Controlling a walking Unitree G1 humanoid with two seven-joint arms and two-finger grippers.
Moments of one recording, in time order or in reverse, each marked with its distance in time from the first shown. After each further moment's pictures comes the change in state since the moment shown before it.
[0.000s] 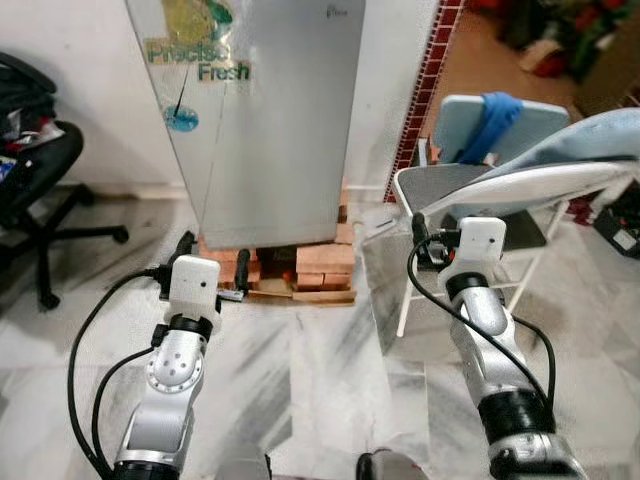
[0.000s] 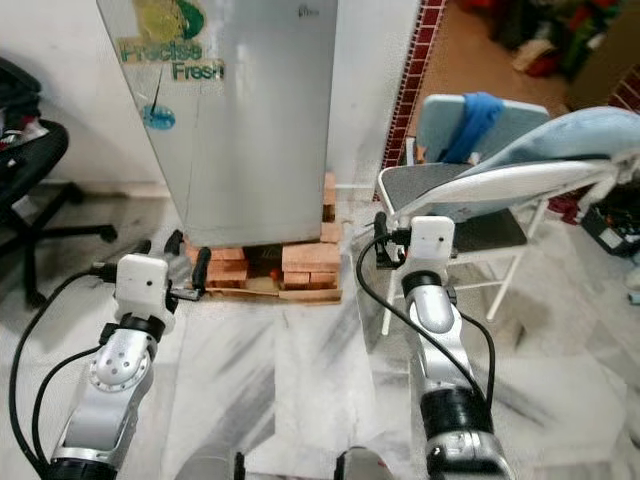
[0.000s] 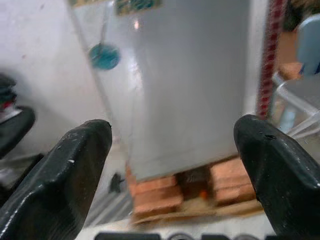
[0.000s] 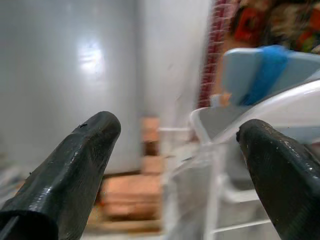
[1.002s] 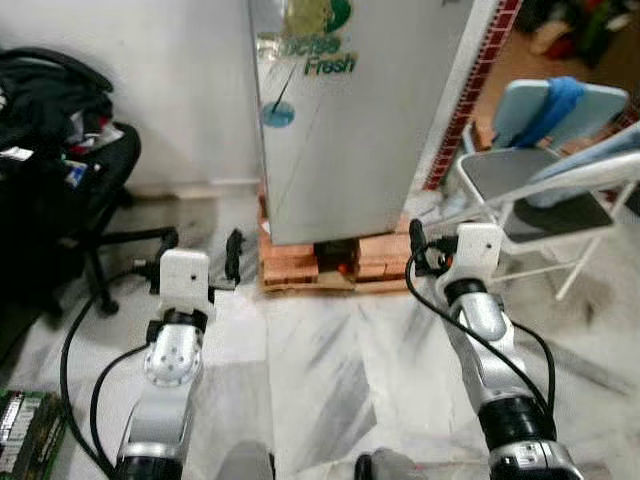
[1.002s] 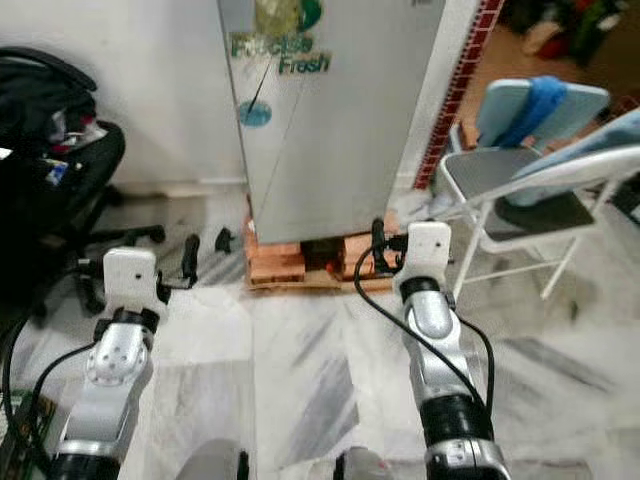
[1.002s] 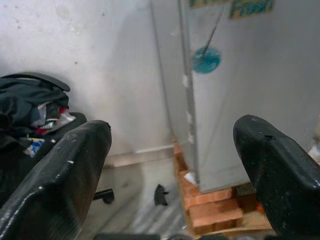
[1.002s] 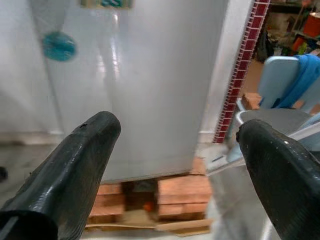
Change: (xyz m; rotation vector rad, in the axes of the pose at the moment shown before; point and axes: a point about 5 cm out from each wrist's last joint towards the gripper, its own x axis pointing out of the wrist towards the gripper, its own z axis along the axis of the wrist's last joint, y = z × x) left arm 0.005 0.016 0.010 -0.020 -0.060 0.124; right arm 0.002 0.010 0.010 -0.026 -0.033 0.047
